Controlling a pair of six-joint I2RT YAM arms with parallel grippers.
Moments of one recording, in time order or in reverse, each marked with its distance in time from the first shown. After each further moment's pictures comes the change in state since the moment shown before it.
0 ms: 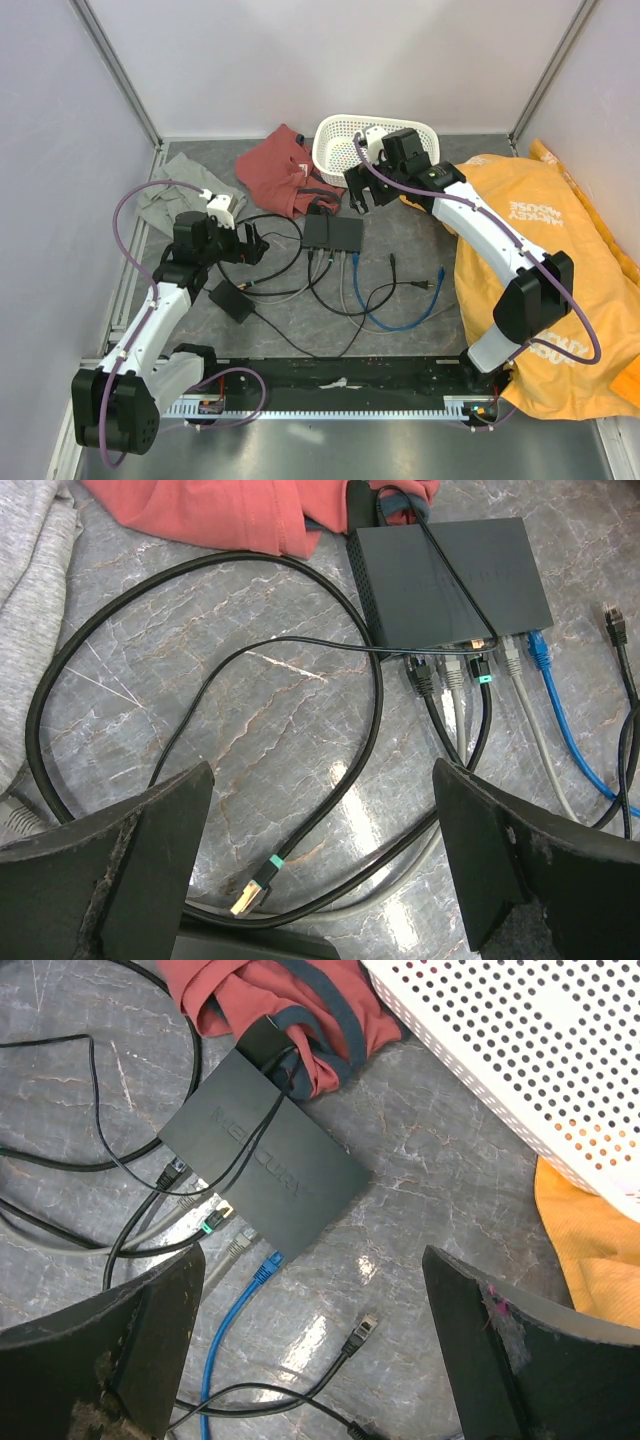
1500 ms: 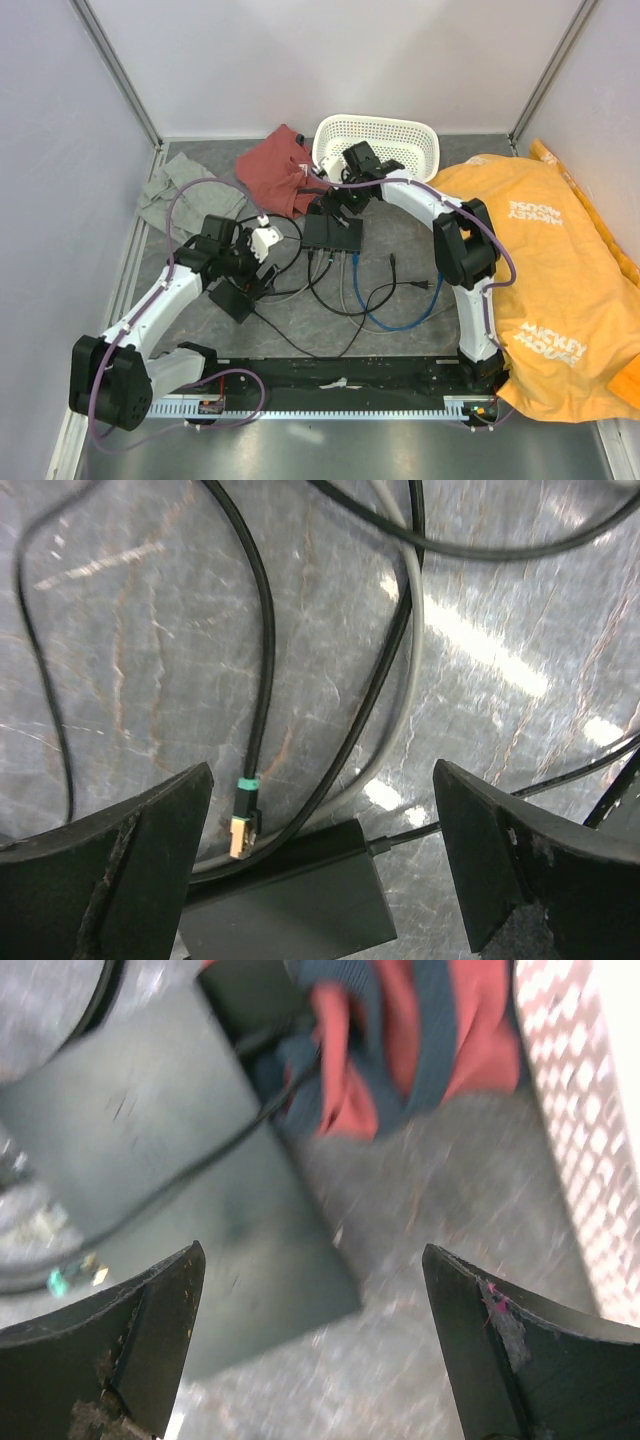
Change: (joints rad) left arm -0.159 0.138 0.082 -0.405 0.106 0.648; right arm 0.012 0.482 0.179 0.020 -0.101 -0.386
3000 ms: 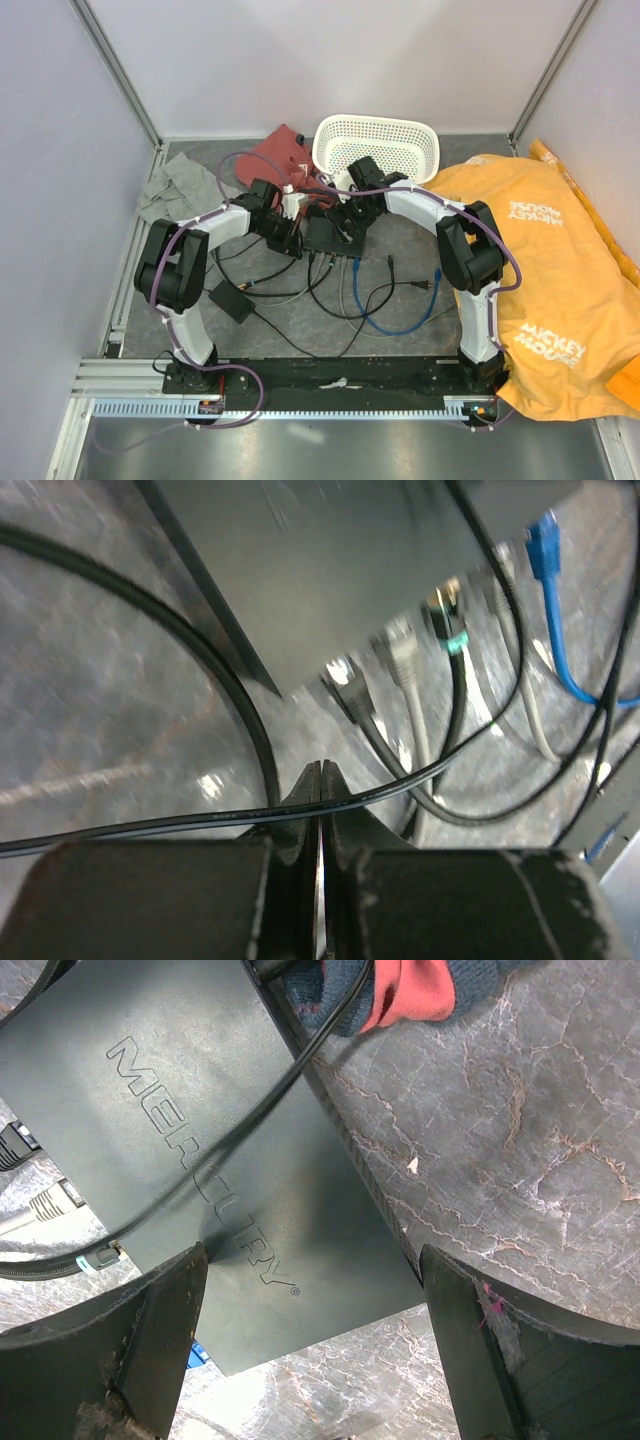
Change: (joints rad) left arm -0.055 0.704 0.411 0.137 0.122 -0.466; right arm 0.002 -0.030 -0.133 0.005 -0.008 0.169
